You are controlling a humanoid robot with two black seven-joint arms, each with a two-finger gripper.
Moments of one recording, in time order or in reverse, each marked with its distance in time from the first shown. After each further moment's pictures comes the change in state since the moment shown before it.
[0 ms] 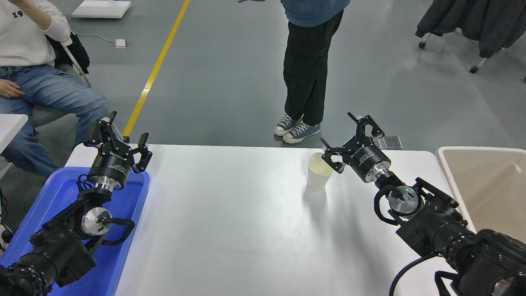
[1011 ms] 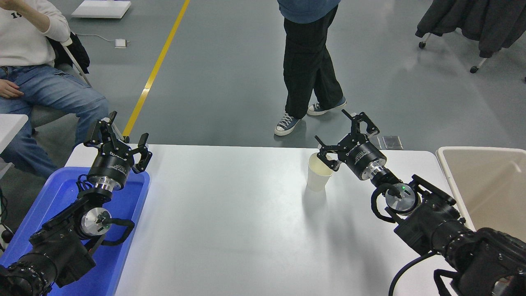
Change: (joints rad) left arm 0.000 0.002 0.004 0.001 0.000 0.000 0.000; right arm 0.003 0.000 -0.004 0.077 -0.059 0.003 0.000
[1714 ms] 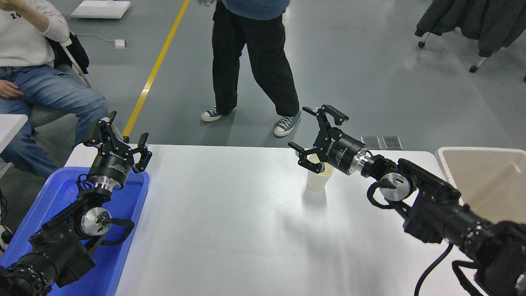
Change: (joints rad) left arm 0.000 0.001 -0.001 -0.001 0.000 0.000 0.000; right arm 0.124 -0.159 -0.204 0.285 -0.392 -0.066 -0.003
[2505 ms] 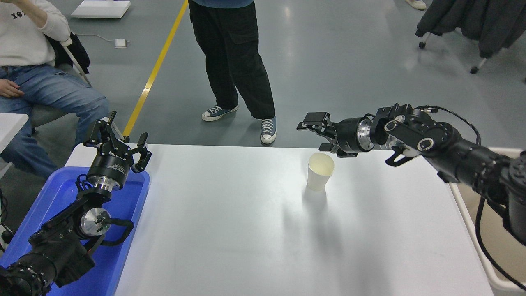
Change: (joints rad) left arm 0.001 0.001 0.000 0.000 0.000 0.000 0.000; right arm 0.312 0.031 -0.649 -0.171 -0.376 -0.056 0.002
